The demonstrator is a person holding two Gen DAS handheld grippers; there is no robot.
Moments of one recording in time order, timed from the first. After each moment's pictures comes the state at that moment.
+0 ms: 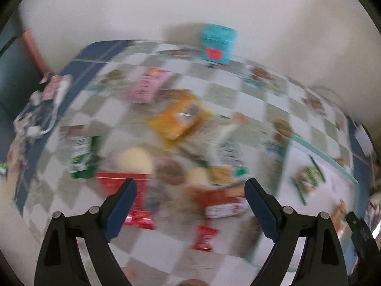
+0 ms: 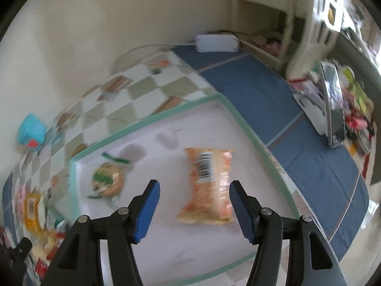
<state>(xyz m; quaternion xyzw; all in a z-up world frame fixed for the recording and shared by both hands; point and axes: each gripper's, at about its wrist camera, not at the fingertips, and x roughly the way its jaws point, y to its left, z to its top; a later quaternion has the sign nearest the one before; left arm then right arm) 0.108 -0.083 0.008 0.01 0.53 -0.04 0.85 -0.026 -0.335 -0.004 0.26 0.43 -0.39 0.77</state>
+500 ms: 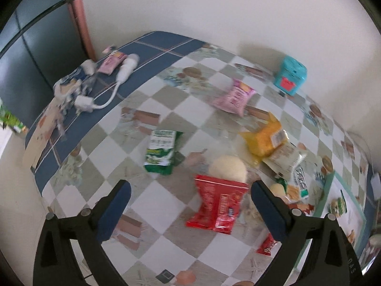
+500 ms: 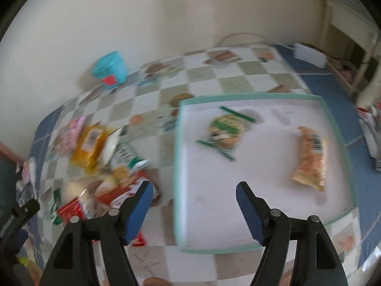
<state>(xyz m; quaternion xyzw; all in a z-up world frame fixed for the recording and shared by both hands) 0.104 0.036 0.014 -0.07 0.52 0.07 0.85 0.026 -0.214 -0.003 0.22 0.47 -0.21 0.83</state>
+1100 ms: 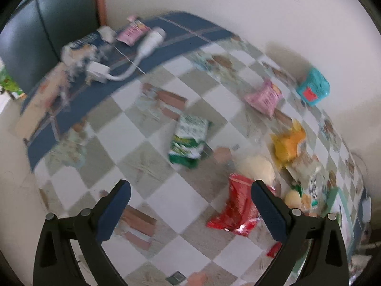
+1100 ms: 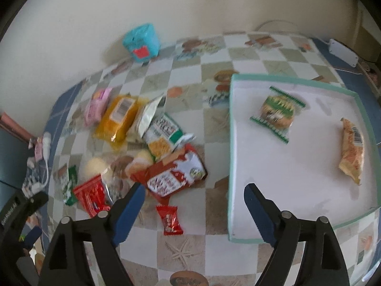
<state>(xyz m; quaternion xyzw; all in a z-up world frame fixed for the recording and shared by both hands) 0.109 0.084 -0.016 -0.14 0.55 0.07 0.82 0.051 -0.167 -0.029 0.21 0.51 -0.14 0.82</state>
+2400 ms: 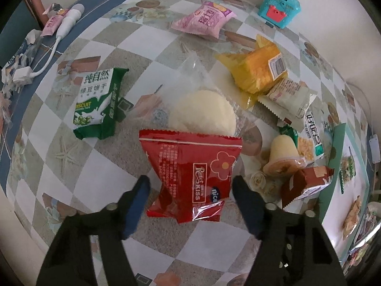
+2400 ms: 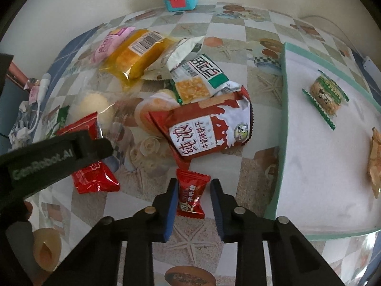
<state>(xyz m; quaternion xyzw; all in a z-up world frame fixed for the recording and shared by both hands) 0.137 -0.006 -0.074 -0.05 0.64 -0.03 0.76 0.063 -0.121 -0.077 0.13 0.58 -0.08 0.80</state>
